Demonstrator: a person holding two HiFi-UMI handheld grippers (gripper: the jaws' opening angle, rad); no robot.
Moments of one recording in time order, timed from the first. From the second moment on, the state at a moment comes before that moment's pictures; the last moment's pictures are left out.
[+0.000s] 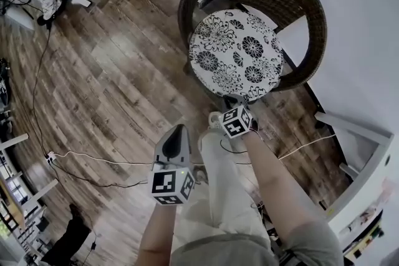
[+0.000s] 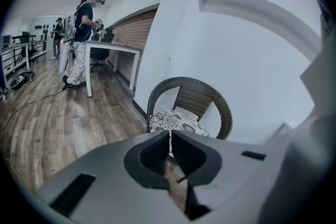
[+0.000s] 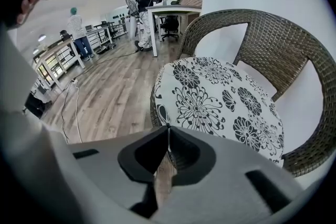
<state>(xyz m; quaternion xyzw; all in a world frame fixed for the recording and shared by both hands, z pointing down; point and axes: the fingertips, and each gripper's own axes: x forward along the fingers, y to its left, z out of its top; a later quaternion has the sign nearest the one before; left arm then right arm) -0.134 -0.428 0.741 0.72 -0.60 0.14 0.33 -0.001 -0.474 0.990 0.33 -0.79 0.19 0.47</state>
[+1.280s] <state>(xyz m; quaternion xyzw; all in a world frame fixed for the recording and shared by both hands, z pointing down) -0.161 -0.308 0.555 0.74 -0.61 0.08 0.26 0.004 -0.401 0.734 0.43 -0.80 0.13 0.39</state>
